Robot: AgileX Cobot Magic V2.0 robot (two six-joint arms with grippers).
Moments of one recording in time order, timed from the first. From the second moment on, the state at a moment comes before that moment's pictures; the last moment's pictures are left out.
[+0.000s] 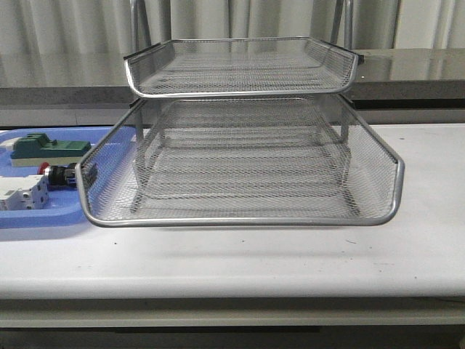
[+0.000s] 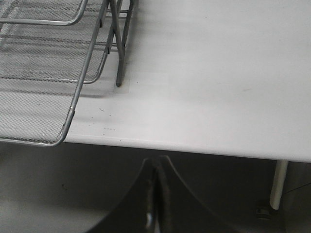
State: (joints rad) left arm -0.04 0.00 0.00 0.06 0.00 -0.04; right arm 0.00 0.53 -0.83 0.07 1.03 -0.03
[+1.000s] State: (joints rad) left arm -0.04 0.00 0.00 0.06 0.00 -0.04; right arm 0.00 0.53 -0.83 0.07 1.03 -0.03
